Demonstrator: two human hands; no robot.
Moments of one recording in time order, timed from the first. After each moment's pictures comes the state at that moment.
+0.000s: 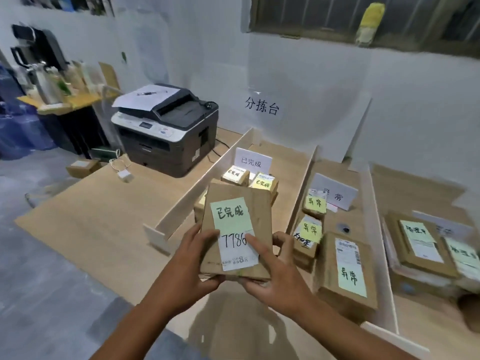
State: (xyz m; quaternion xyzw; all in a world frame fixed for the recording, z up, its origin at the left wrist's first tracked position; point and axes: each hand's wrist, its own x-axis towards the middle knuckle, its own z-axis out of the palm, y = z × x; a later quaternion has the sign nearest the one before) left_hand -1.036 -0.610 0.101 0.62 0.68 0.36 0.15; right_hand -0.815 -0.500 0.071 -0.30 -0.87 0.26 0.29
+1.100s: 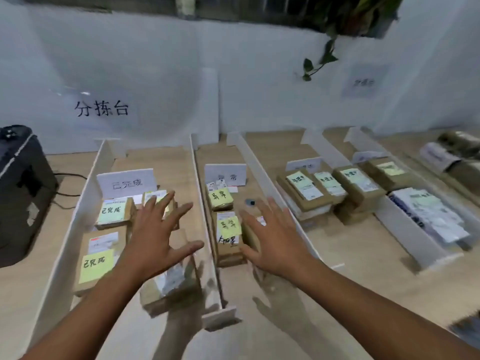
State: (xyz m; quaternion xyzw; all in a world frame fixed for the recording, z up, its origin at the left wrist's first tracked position) left_hand -1.043 -0.357 0.105 0.84 0.50 0.21 0.09; right_hand -0.757 -0.421 0.117 -0.65 -0.75 0.01 0.06
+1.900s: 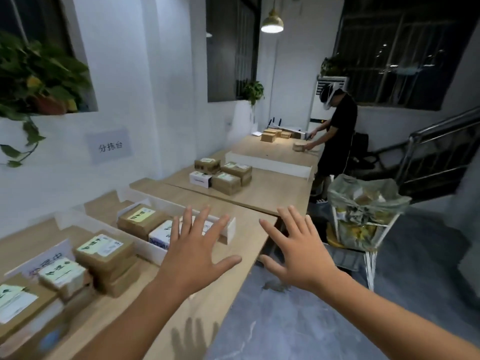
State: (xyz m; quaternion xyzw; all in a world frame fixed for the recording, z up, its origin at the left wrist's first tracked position) left_hand -0.379 -0.634 0.215 0.97 0.12 0.21 0.05; right_hand -0.257 -0.867 0.223 -0.90 -0.41 -0.17 0.05
